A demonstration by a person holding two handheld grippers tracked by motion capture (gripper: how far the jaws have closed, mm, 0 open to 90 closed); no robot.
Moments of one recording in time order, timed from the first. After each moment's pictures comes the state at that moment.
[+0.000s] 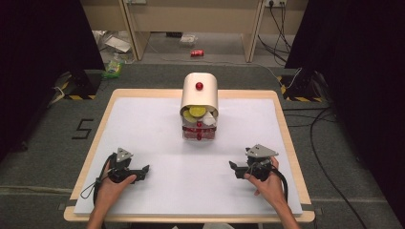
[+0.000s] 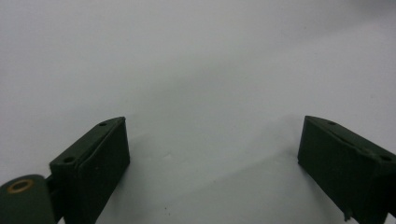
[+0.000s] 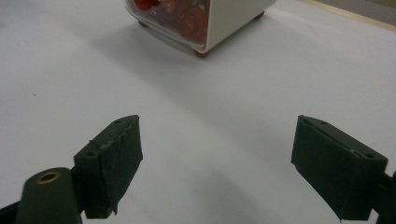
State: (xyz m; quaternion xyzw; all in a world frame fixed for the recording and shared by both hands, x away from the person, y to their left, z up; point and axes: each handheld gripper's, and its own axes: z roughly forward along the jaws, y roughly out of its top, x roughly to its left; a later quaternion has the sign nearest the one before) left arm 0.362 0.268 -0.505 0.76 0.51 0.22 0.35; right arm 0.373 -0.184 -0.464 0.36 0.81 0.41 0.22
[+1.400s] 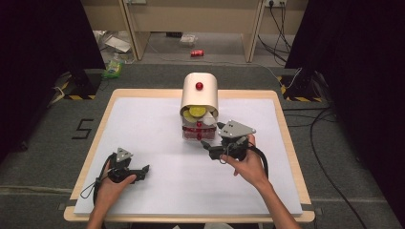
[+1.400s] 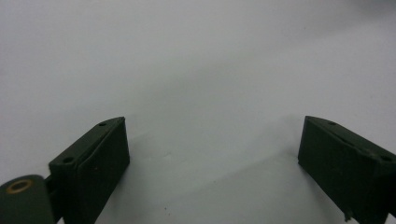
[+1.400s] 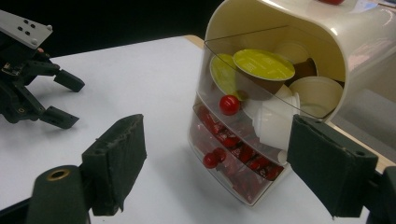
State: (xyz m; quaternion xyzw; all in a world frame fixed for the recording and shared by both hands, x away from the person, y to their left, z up) left arm 0.363 0.268 -0.505 0.76 0.51 0.22 0.35; right arm 0.389 -0.104 -0.372 0.24 0.81 0.47 0.24
